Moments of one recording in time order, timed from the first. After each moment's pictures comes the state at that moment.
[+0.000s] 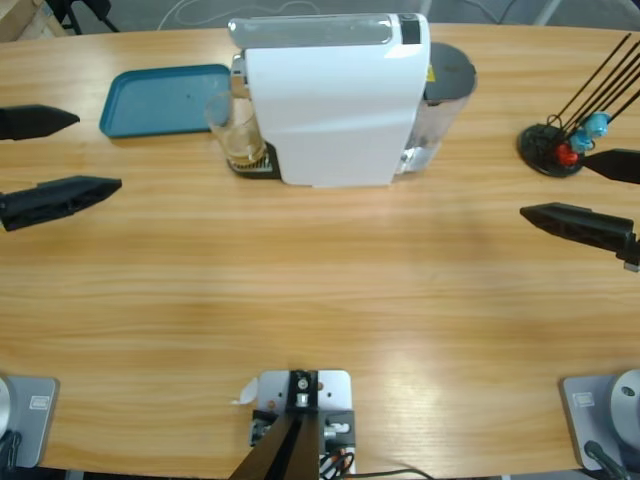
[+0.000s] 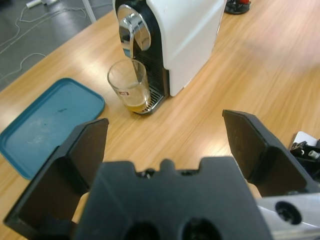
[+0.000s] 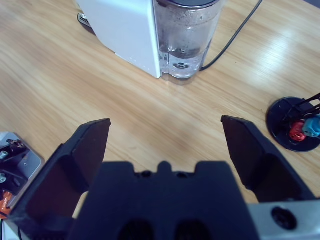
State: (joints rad) arm 0 -0.68 1.05 -0.58 0.03 -0.23 0.18; arm 1 0.71 0.94 -0.60 0.29 -0.06 0.09
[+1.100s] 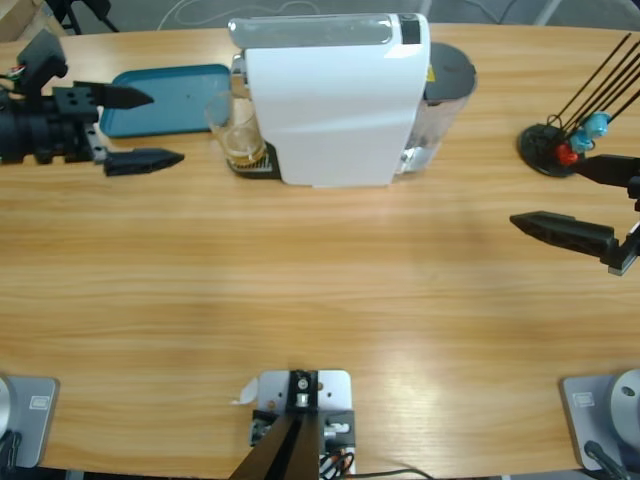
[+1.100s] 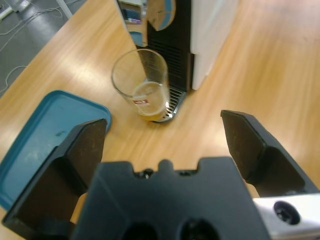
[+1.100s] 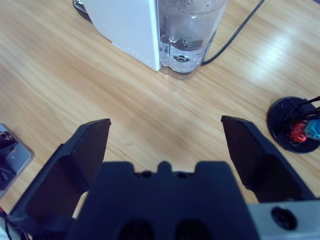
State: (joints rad) arm 0 -0.45 1.48 -0.62 -0.22 -0.50 0.51; arm 1 0.71 0.97 -0.58 0.27 -0.06 0.06
